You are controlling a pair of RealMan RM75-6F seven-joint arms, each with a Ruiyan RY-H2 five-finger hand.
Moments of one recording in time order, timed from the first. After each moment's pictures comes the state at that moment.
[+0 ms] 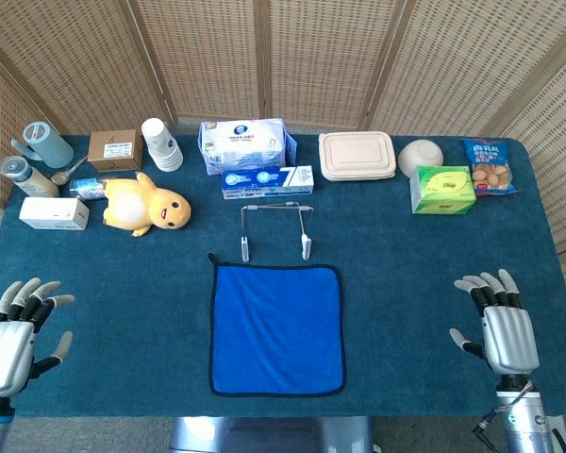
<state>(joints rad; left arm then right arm) -0.01 -1.10 0.01 -1.95 1.56 1.56 0.25 0.11 -1.25 0.09 -1.75 -1.46 1.50 -0.19</state>
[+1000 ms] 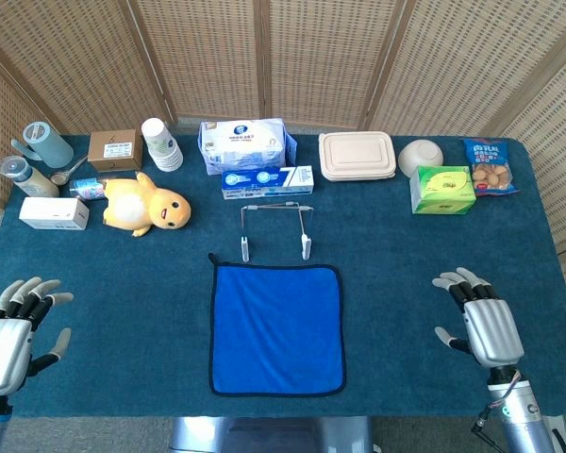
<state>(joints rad) -0.01 -1.10 0.00 -1.94 1.59 1.58 0.23 0.17 -1.21 0.08 -1.73 -1.54 1.42 -0.12</state>
